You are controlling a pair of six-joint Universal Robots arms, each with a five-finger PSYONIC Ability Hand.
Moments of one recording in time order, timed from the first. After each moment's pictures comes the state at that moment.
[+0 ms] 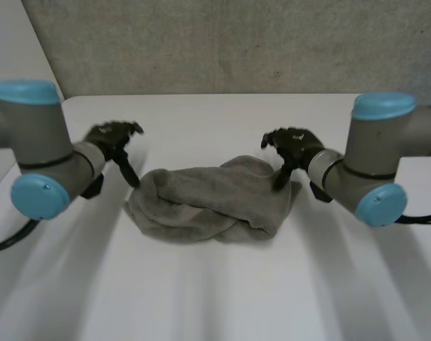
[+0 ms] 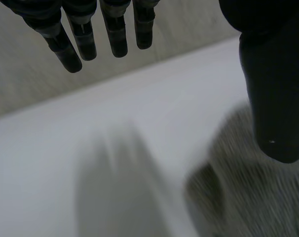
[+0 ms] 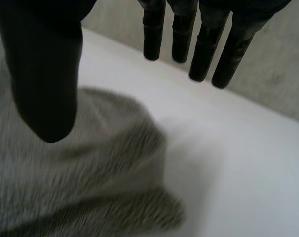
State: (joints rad) left arm 4.41 -2.31 -1.03 2.97 -1.51 3.22; right arm 1.97 -0.73 0.94 0.13 1.34 3.00; left_hand 0.27 0.27 0.26 0.27 0.27; right_hand 0.40 0.40 0.41 0.41 0.25
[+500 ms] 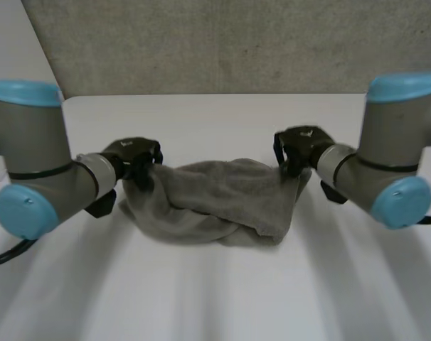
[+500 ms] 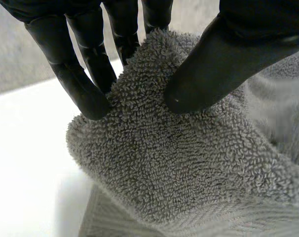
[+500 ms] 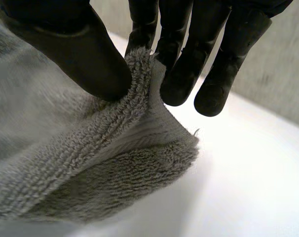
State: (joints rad) left arm 4.36 -2.12 -1.21 2.89 -1.38 3.21; right arm 1.98 -0.92 1.05 0.24 1.37 2.96; left_hand 1.36 1.44 1.54 1.51 1.46; right_hand 1.31 1.30 1.31 1.33 1.14
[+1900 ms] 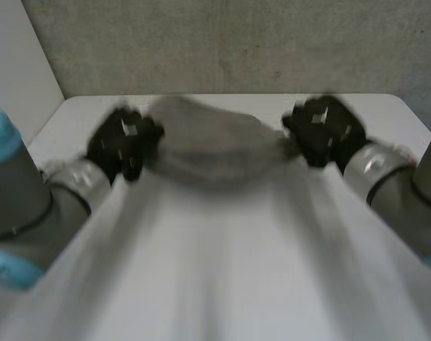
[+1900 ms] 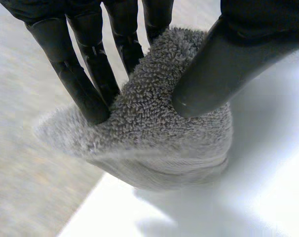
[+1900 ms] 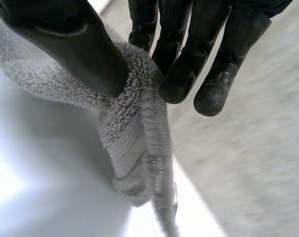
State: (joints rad) left arm 4.31 -1.82 -1.63 3.34 -1.37 3.70; right arm 1.96 -1.33 1.52 -0.08 1.30 2.57; left_hand 1.36 1.32 1.33 1.32 1.34; right_hand 1.31 1.32 1.33 1.33 1.16
